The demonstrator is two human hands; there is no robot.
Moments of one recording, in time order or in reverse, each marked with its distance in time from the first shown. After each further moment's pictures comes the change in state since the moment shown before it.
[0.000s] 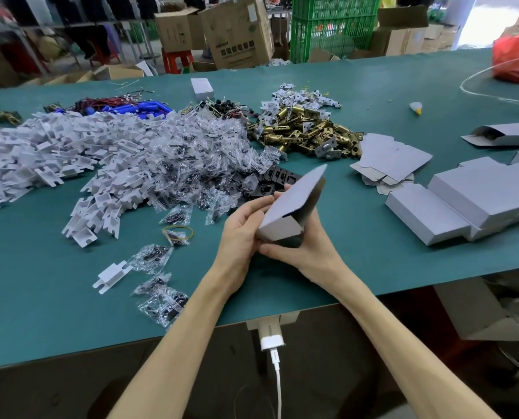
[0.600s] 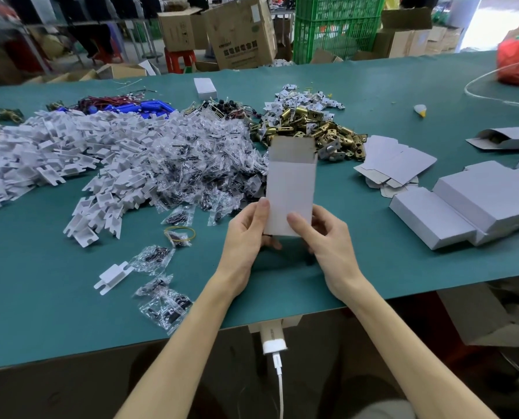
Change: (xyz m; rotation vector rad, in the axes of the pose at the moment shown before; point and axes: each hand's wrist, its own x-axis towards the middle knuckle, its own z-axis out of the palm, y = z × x) left_hand -0.004 0.002 0.004 0.032 0.023 0.044; right_hand -0.002 -0.001 -0.008 0.106 0.247 0.137
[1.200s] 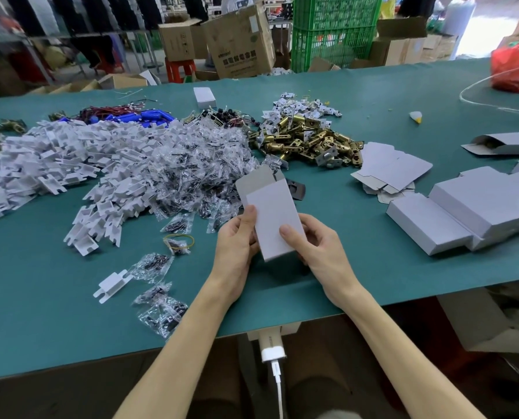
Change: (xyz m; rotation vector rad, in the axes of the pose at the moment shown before) left_hand 0.003 0.001 -0.006 -0.130 0.099 -0.096; right_hand -0.004 -0.007 0.002 -0.007 -0.109 0.050
